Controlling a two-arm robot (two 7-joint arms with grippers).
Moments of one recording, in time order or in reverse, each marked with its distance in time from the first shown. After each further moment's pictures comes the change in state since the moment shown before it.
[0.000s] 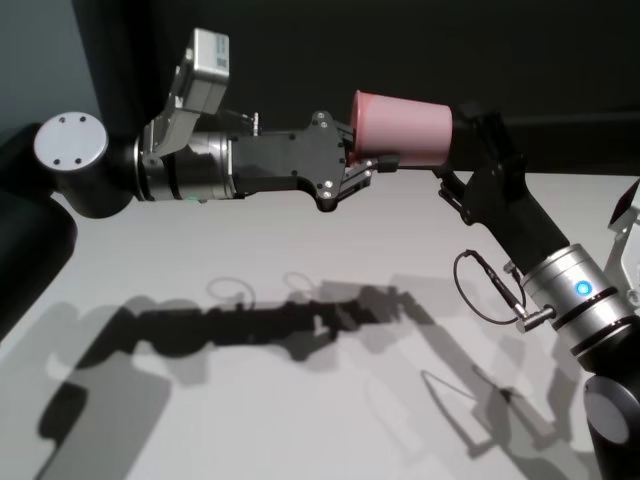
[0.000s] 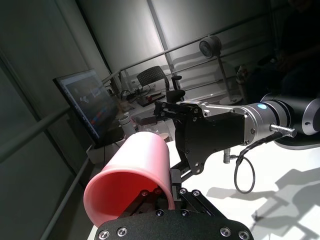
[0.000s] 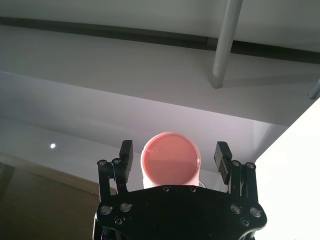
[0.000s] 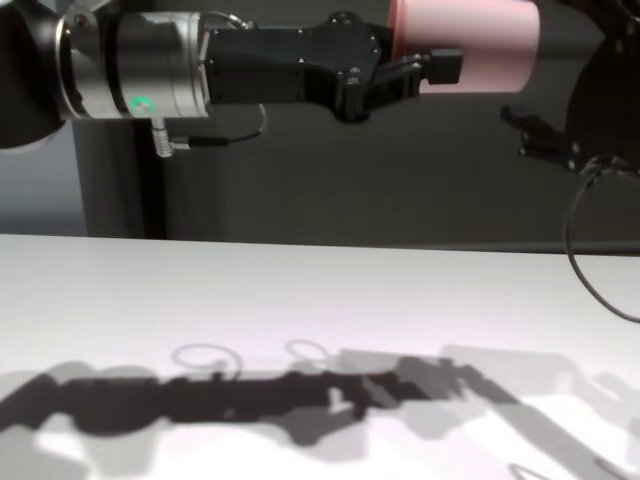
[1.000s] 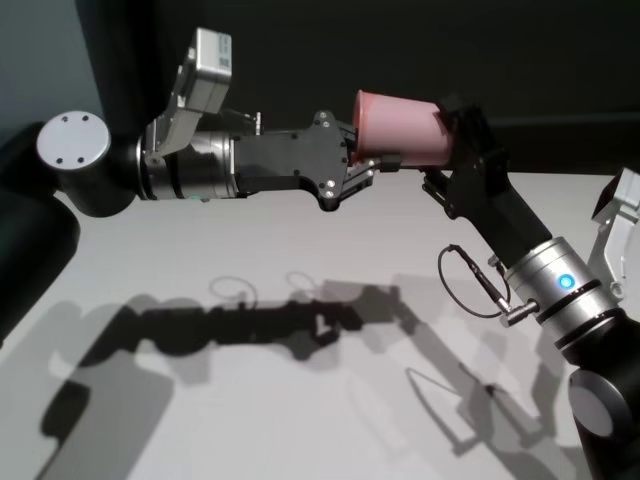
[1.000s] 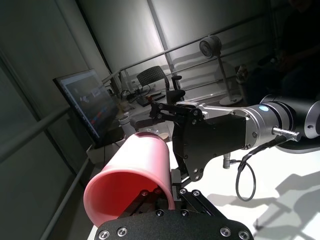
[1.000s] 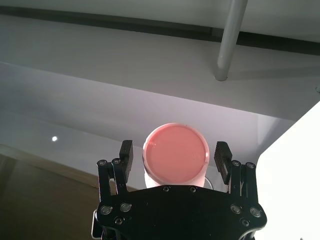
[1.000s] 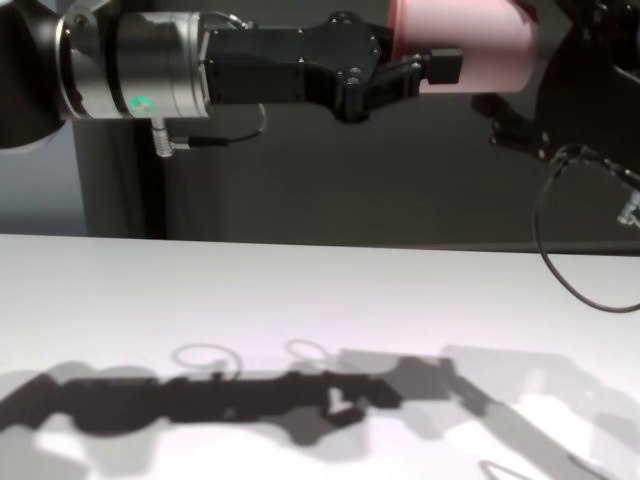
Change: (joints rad) left arm 0.000 0.000 0.000 0.000 0.000 0.000 0.000; right arm 0.022 0.026 -0.060 0.012 0.011 -0.038 0.012
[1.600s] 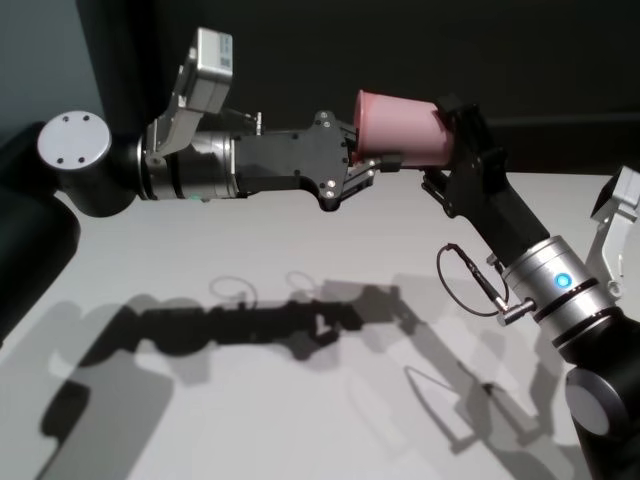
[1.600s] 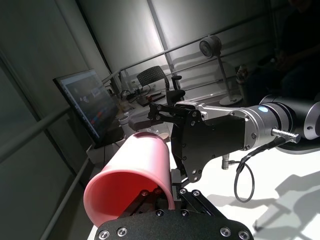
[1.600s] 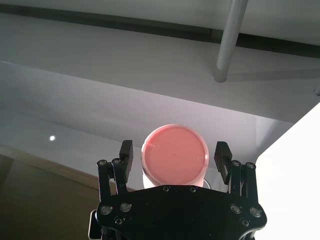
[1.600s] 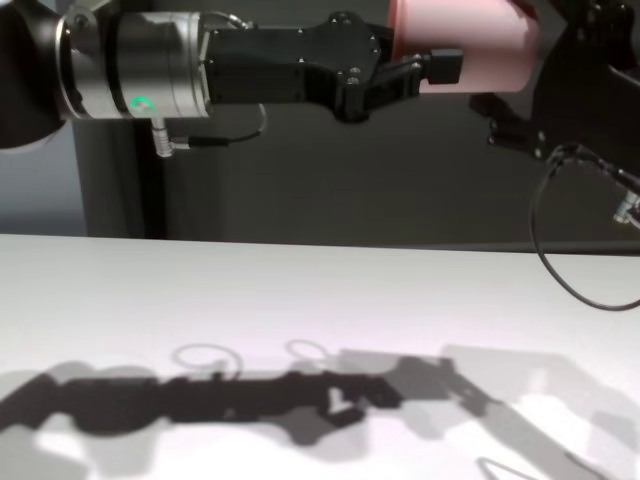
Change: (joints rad) left arm 0.000 0.000 0.000 0.000 0.000 0.000 0.000; right arm 0.008 0.020 -0.025 0.006 0.007 -0.028 0.005
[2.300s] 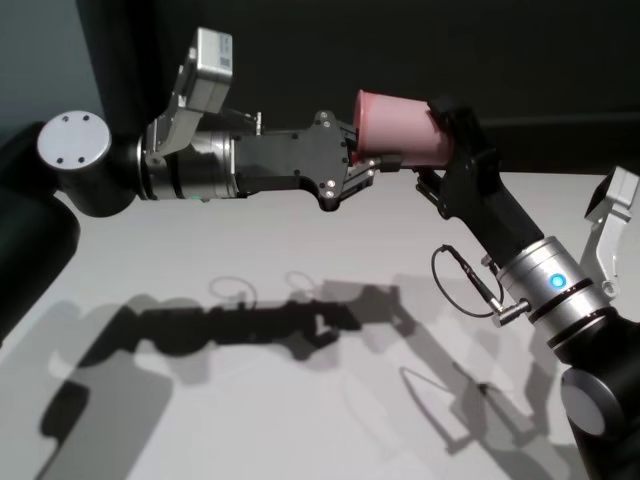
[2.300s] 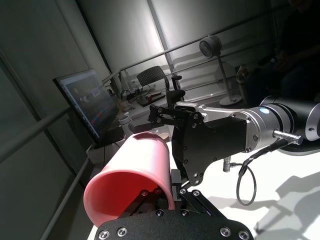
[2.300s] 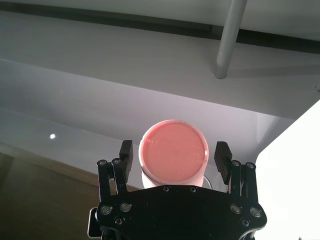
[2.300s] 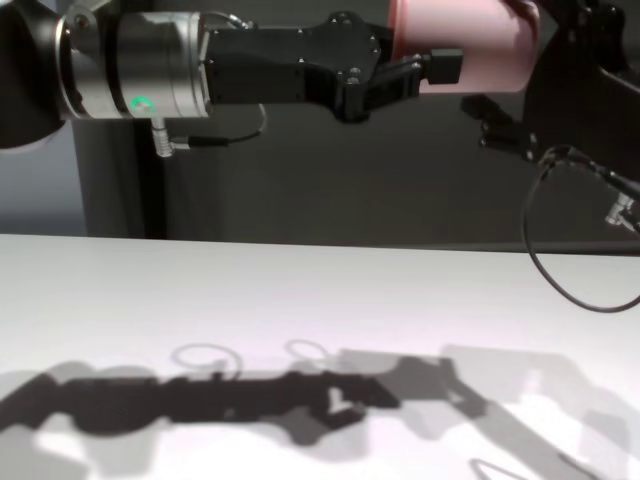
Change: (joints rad) left arm 0.000 0.000 0.000 0.000 0.000 0.000 0.000; right arm 0.005 0.021 -0.027 0.004 0.019 -0.018 0.000
